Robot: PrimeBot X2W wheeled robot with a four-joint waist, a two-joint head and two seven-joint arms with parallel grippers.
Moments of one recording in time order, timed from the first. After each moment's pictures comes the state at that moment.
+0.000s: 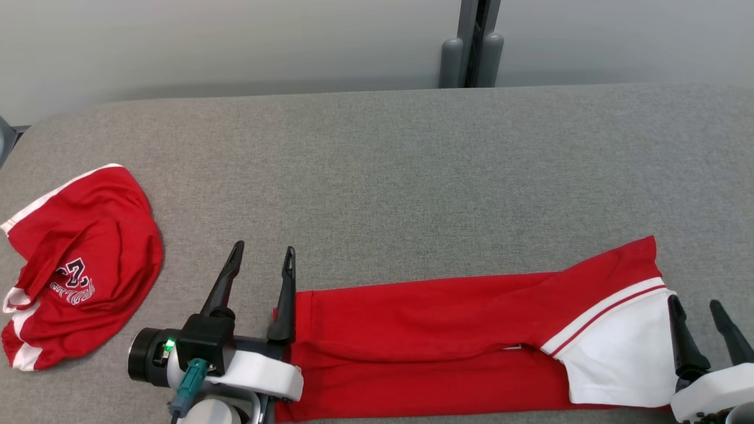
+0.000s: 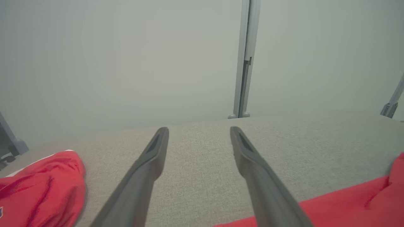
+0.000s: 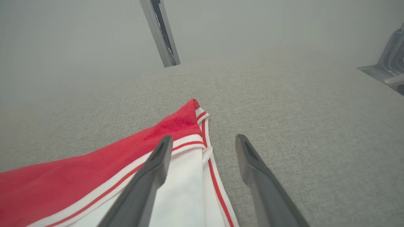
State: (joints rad) left arm -0.12 0.11 -0.32 0.13 -0.22 0.18 -0.26; right arm -0.09 -0.30 0.07 0.45 0.55 0.13 -0.26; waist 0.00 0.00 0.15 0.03
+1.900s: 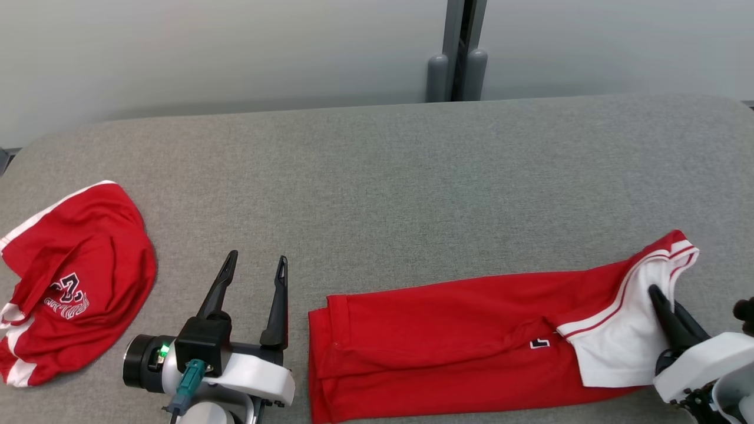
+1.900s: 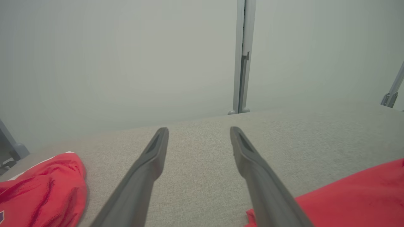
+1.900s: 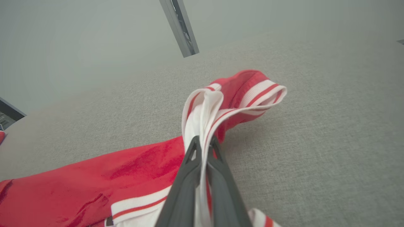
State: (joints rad) left arm -0.11 0.05 -0.22 0.21 -0.11 0.10 -0.26; right arm -0.20 -0.43 0.33 0.49 0.84 0.13 -0.18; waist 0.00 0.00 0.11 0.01
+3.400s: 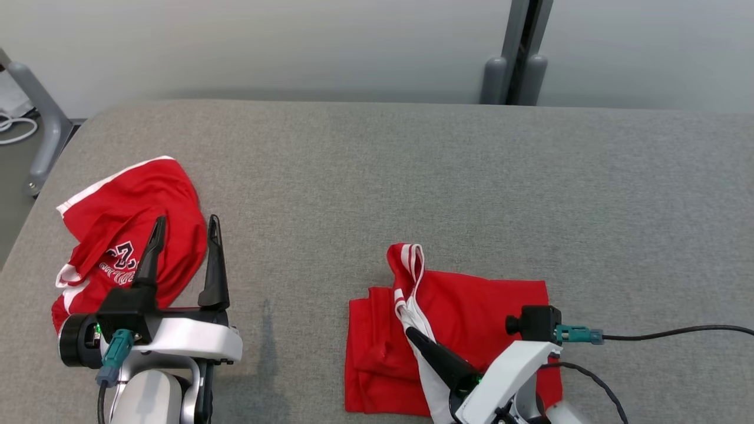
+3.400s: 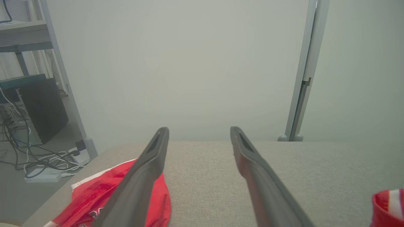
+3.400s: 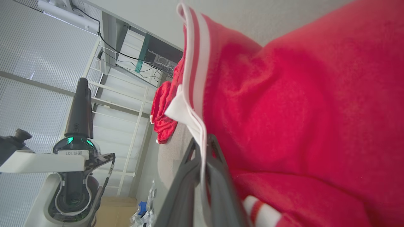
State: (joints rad) left arm -0.18 0.05 -0.03 0.22 -0.12 0.04 -0.26; right arm -0.23 -0.05 0.60 0.30 1.17 0.13 0.14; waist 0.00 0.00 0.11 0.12
